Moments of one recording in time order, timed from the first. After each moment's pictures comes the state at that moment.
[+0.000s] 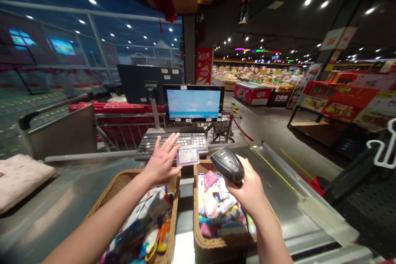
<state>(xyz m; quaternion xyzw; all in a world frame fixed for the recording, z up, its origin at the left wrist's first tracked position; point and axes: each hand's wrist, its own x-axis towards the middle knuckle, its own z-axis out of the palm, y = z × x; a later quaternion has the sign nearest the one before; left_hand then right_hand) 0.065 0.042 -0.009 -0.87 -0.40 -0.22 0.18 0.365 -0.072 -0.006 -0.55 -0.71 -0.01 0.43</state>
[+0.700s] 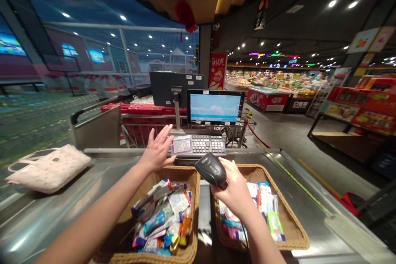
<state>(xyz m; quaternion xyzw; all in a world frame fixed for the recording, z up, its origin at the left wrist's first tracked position) -0.035 0.029 0.019 -0.82 -0.46 -0.24 0.25 0.259 -0.071 0.006 -0.47 -0.79 0.07 0.39</state>
